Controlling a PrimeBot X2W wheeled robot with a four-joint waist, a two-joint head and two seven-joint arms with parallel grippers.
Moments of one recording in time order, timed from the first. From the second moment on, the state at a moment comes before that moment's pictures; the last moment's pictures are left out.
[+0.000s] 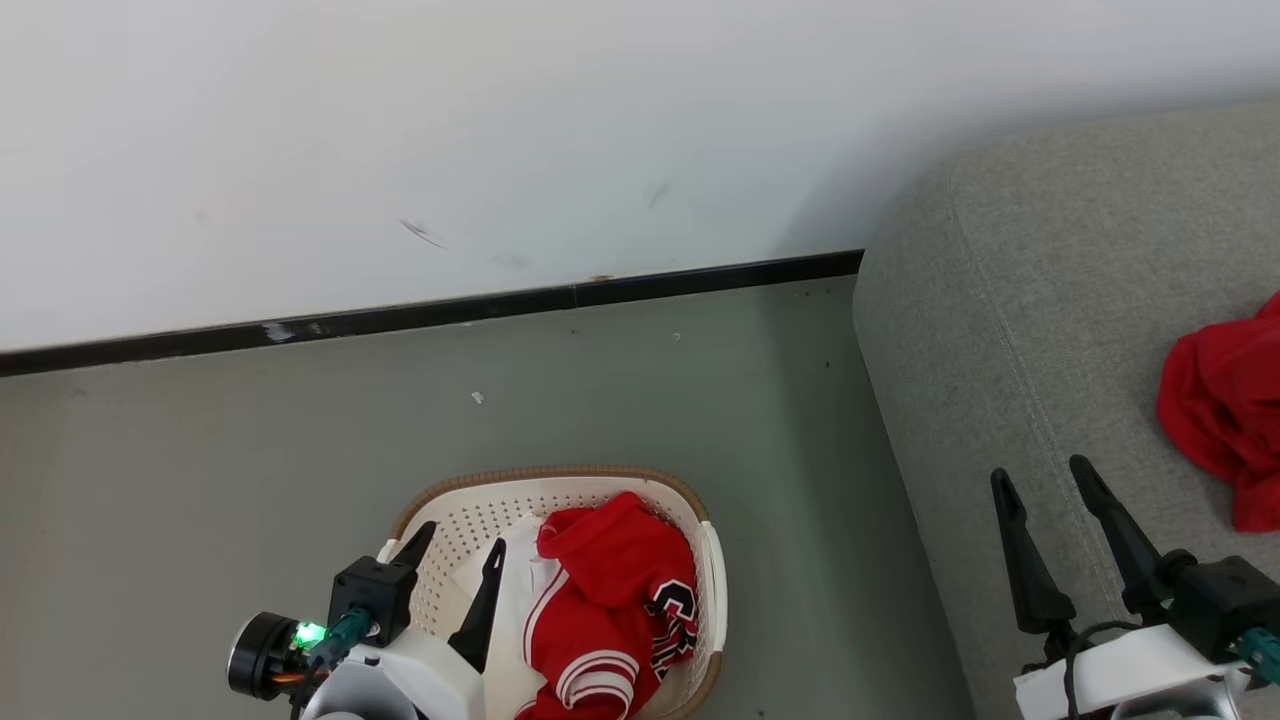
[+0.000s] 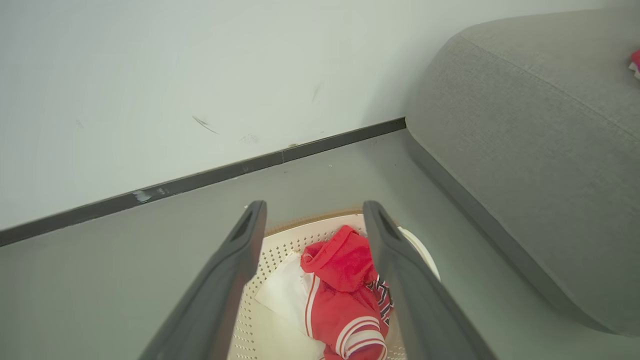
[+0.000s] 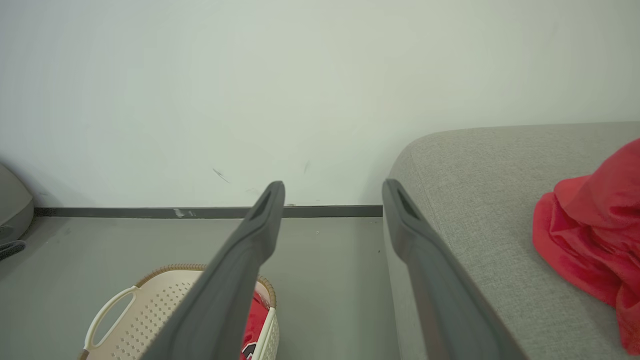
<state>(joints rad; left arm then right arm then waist) -0.22 0.17 -0.49 0.34 -0.42 0.11 -0.13 0.06 -0.04 -0.06 -0.03 0.05 0.13 -0.25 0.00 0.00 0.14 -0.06</state>
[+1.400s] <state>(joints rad) -0.58 0.15 -0.50 0.73 -0.36 0.05 -0.10 -0.24 -0.04 -0.02 -0.19 0.10 0.13 -0.26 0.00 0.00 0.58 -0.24</state>
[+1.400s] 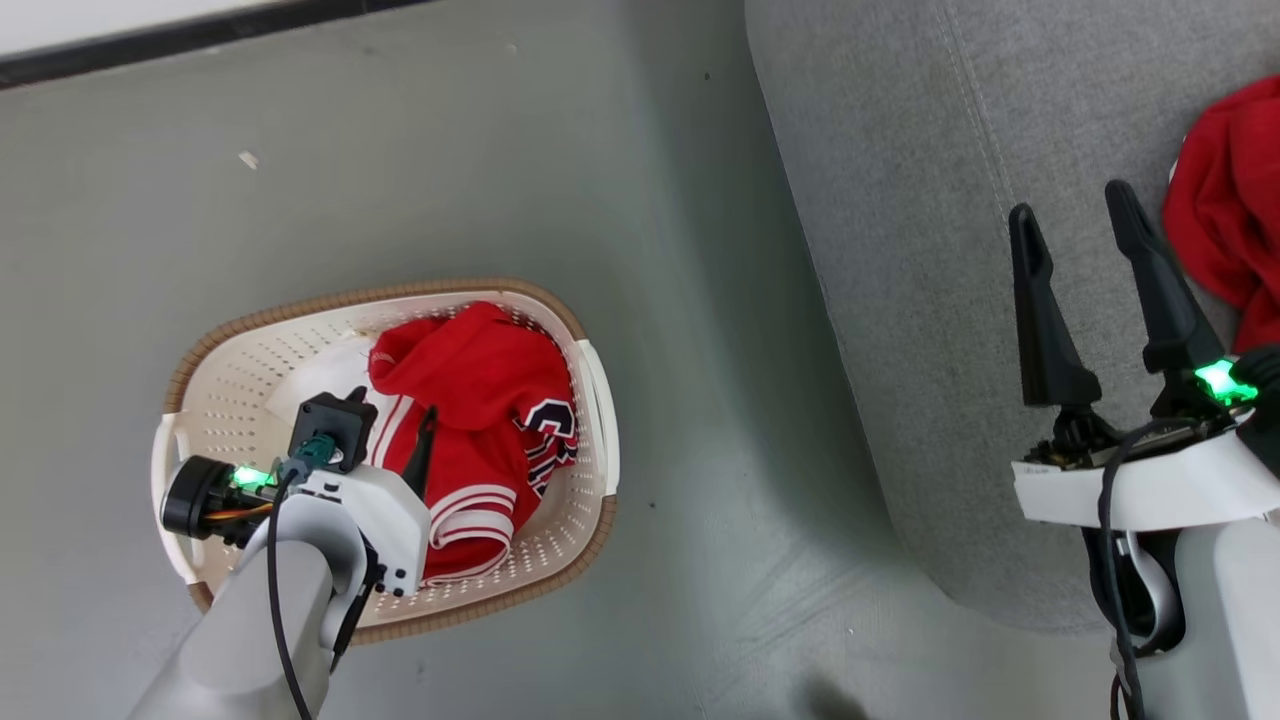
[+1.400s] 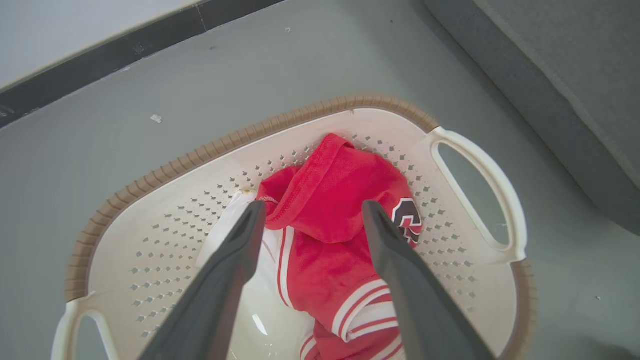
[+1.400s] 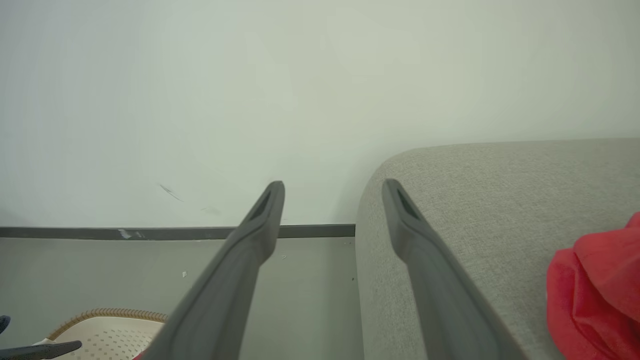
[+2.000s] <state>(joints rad) -0.70 0.20 -0.44 0.85 -0.37 0.05 -0.11 -0.35 -0.04 0.01 -0.21 0.15 0.13 -0.26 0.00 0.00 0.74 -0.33</state>
